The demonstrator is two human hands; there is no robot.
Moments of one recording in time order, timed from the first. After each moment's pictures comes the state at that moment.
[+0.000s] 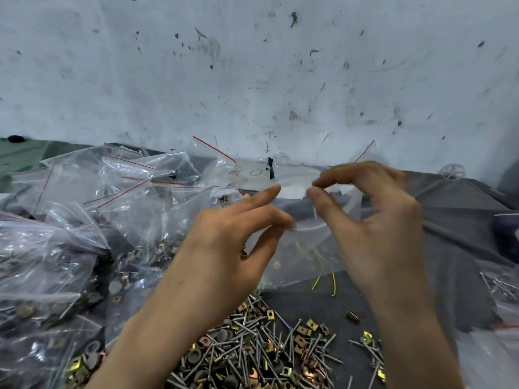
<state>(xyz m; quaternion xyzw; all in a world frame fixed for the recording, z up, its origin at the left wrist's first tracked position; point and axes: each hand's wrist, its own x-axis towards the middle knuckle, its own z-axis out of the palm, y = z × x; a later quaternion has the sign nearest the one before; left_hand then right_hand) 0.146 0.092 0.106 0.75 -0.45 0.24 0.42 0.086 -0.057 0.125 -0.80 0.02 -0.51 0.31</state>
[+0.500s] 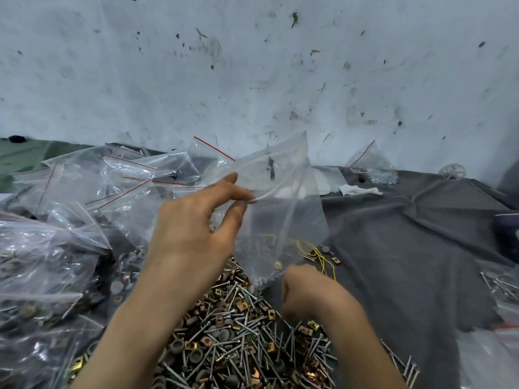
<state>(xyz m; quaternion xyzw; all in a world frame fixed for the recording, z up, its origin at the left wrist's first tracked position) 0.163 0.103 0.108 0.80 -0.30 0.22 0.47 0.131 -0.058 0.049 -0.96 0.15 0.16 0.15</state>
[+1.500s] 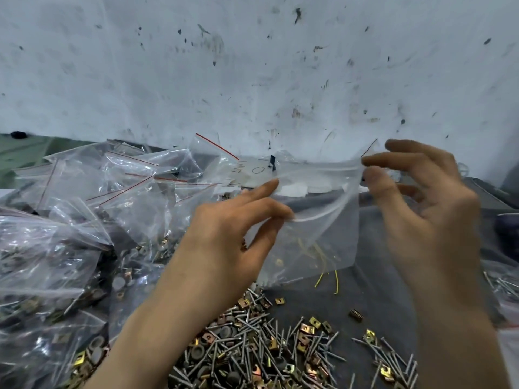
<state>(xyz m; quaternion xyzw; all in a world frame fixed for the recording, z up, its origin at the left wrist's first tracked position) 0.149 0.093 0.107 0.75 -0.44 0.24 0.44 0.073 -0.086 0.127 -0.78 0.03 -0.53 0.33</state>
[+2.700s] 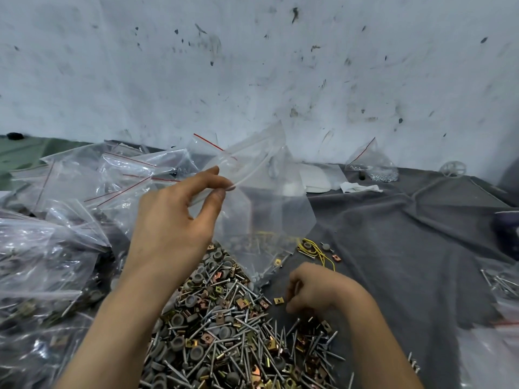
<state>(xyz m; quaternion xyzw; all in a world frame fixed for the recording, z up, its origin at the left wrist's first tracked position) 0.184 0.114 0.103 0.79 -0.28 0.26 0.49 0.144 -0.100 0.020 -0.94 0.11 0.18 0.27</state>
